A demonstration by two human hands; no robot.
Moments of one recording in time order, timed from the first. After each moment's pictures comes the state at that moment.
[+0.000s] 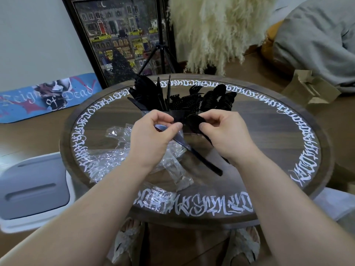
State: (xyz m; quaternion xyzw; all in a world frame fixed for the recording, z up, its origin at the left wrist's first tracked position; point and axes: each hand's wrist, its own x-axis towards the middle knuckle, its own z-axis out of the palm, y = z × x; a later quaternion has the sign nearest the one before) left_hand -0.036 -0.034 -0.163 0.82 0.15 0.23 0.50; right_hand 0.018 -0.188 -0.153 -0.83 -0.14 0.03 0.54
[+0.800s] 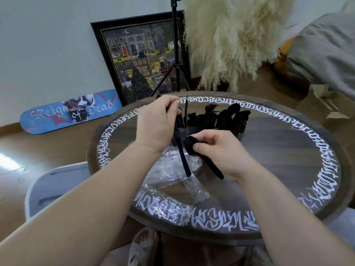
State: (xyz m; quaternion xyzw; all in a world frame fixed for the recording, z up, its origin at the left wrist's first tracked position) left_hand -0.011 -0.002 -0.114 0.87 0.06 0.36 0.33; right_hand 0.002 -0.161 -0.138 -0.72 -0.20 0.20 0.64
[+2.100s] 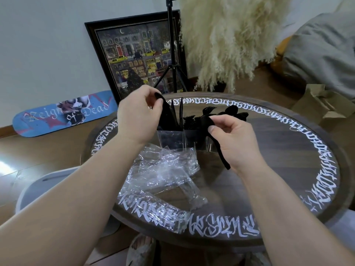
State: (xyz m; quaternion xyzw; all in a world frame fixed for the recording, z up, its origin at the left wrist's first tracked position) left_hand 0.006 0.031 -0.105 0.89 0.09 0.36 0.27; right_hand 0.027 -0.166 -0.137 -0.73 -0.09 0.02 0.68
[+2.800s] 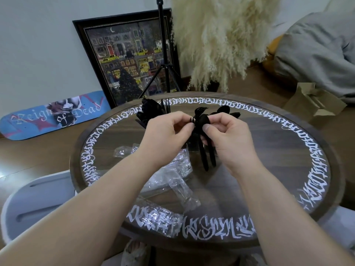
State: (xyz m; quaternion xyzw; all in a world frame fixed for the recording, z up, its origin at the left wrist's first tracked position) left_hand -0.006 -0.029 -0.122 0.89 -0.02 0.21 0.40; right_hand 0.027 -0.171 -0.132 -0.69 -0.09 0.04 0.72
